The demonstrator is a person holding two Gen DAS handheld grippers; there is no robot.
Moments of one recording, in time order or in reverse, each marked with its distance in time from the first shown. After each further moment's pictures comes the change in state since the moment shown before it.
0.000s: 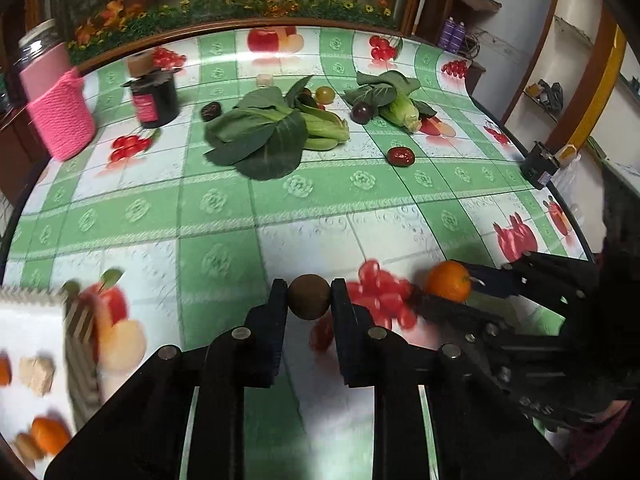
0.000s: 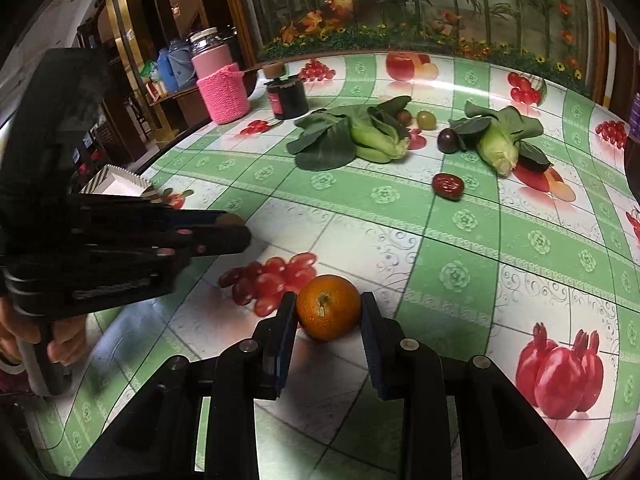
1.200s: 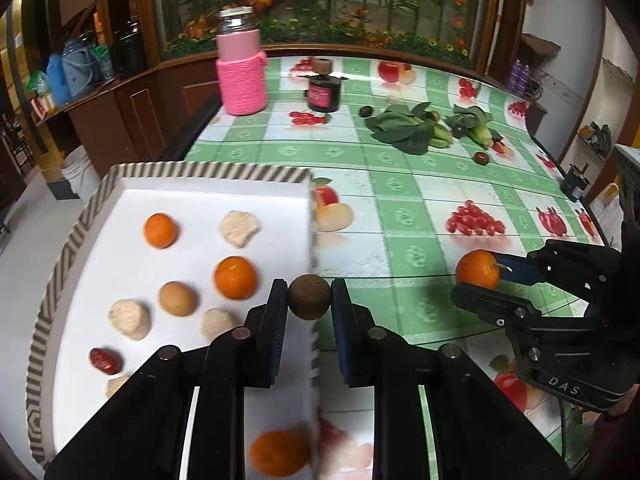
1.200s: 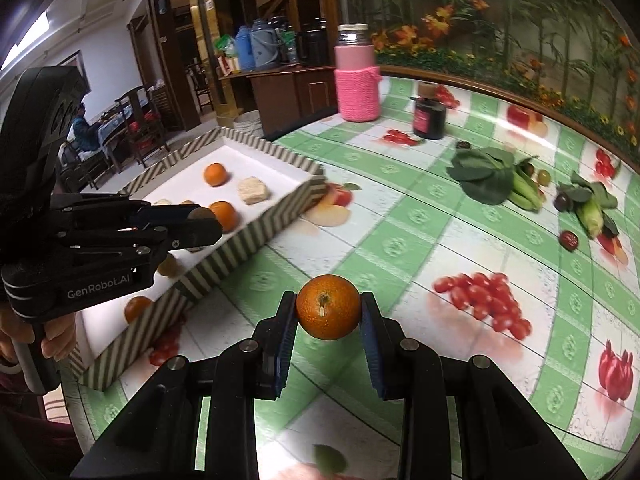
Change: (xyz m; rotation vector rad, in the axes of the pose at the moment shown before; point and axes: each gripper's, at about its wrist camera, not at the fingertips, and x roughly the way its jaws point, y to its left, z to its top) left arm -0.117 0.085 -0.103 -0.162 -0.102 0.234; right arm -0.020 0.152 -0.009 -0.214 -0.014 0.116
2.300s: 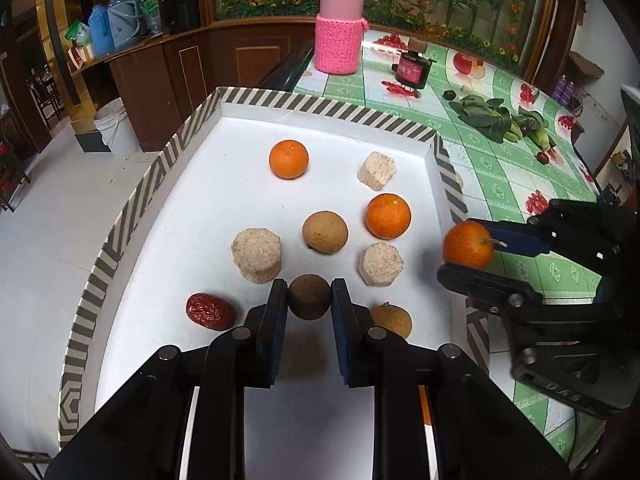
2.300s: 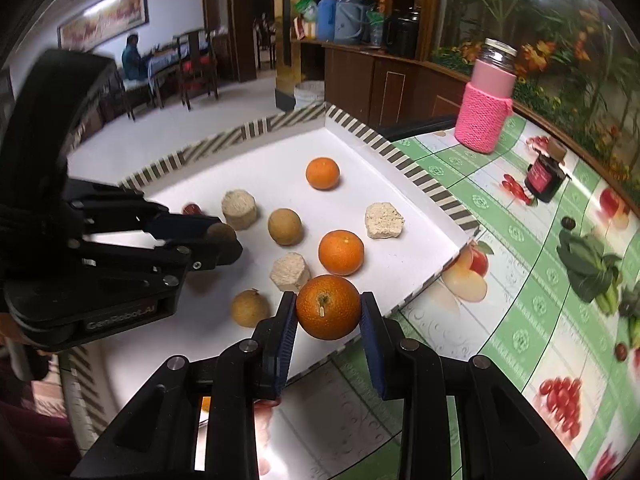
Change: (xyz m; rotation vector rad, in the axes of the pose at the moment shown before) left arm 0.006 0.088 -0.033 -0.117 0.091 0.074; right arm 0.066 0.111 0.043 -0.283 0.088 0.058
